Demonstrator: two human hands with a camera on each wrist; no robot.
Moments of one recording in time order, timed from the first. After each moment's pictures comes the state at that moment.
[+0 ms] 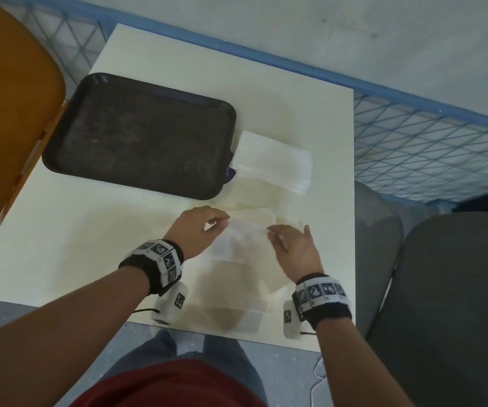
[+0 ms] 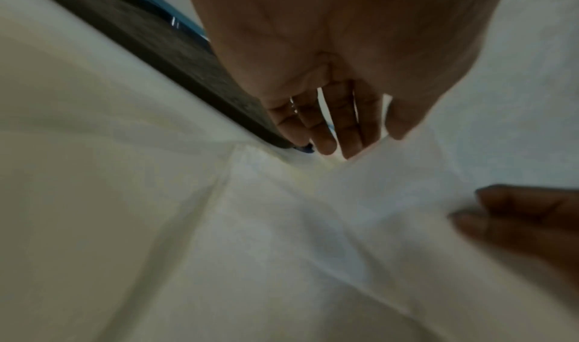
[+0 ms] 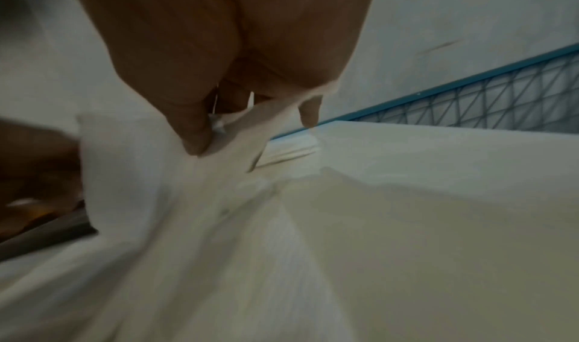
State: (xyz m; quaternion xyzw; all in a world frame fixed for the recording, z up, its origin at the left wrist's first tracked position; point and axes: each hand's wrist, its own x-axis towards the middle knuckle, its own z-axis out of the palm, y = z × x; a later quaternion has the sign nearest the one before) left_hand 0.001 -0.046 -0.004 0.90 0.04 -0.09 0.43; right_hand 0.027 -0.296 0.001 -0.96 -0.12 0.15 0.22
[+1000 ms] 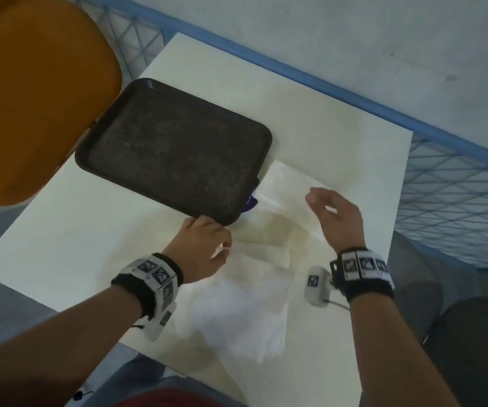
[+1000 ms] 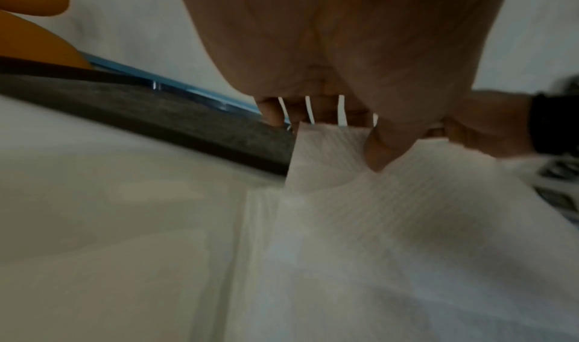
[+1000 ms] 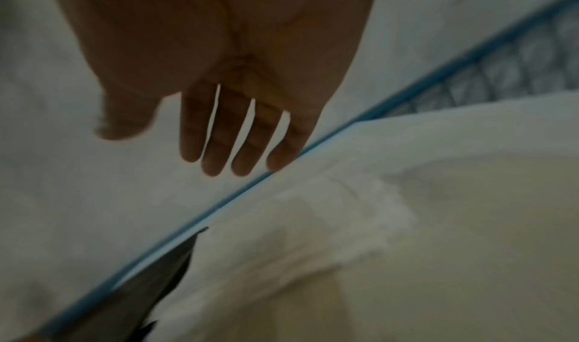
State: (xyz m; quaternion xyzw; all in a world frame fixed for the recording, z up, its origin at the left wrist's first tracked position) left_hand 0.031 -0.039 0.008 0.97 -0.01 -0.08 0.21; right_hand 0.205 -0.289 0.019 -0.87 -0.07 0.14 0.46
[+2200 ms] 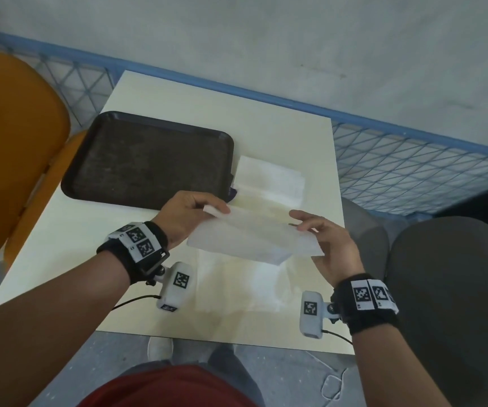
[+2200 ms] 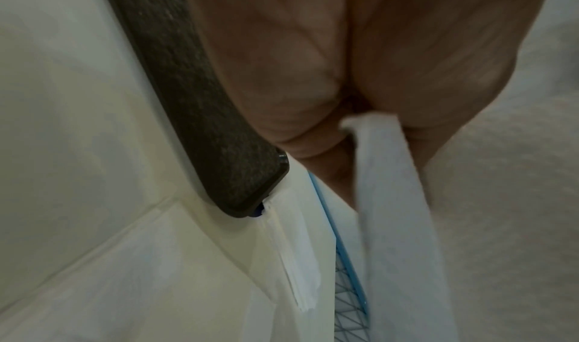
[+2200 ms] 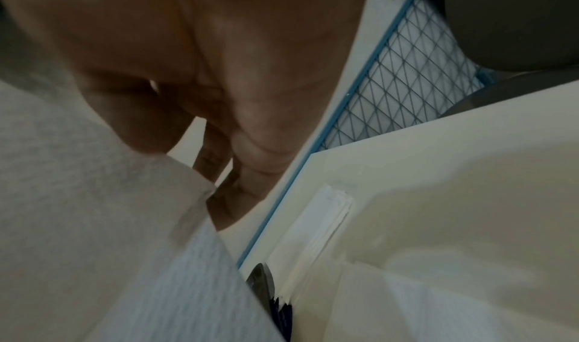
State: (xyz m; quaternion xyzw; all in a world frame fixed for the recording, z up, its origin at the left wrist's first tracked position) left_hand 0.003 -0.003 0.093 0.70 0.07 -0.13 0.70; right_hand 0.015 -0.308 0.096 -0.61 0.03 0.18 0.77
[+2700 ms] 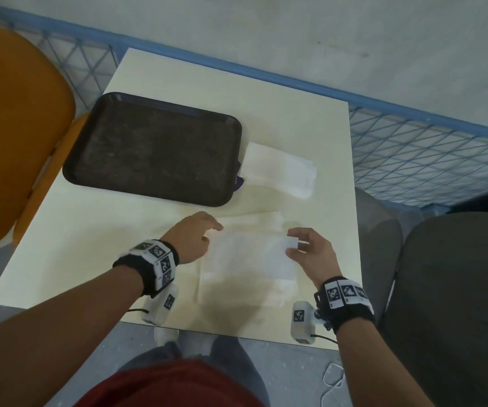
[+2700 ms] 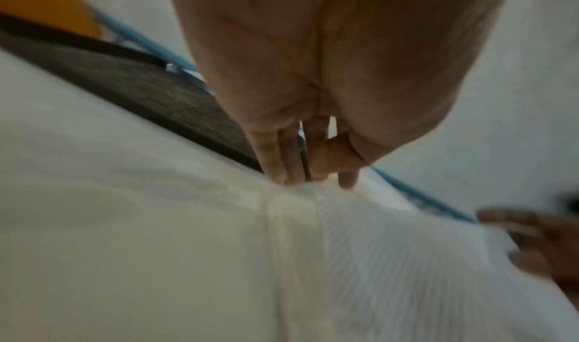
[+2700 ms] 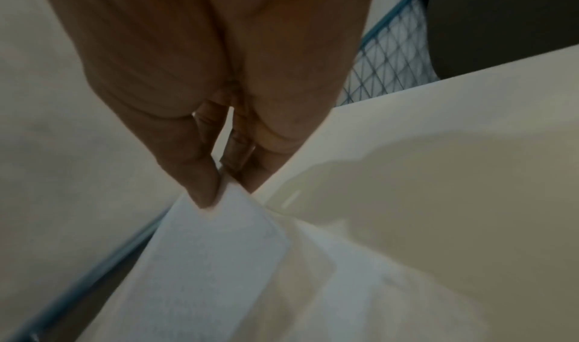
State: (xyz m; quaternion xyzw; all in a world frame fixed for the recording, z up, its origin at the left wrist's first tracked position) left_hand -0.012 -0.002 0.017 0.92 -0.02 -0.22 0.32; right_hand 0.010 -0.307 0.016 -0.84 0.09 0.19 0.50
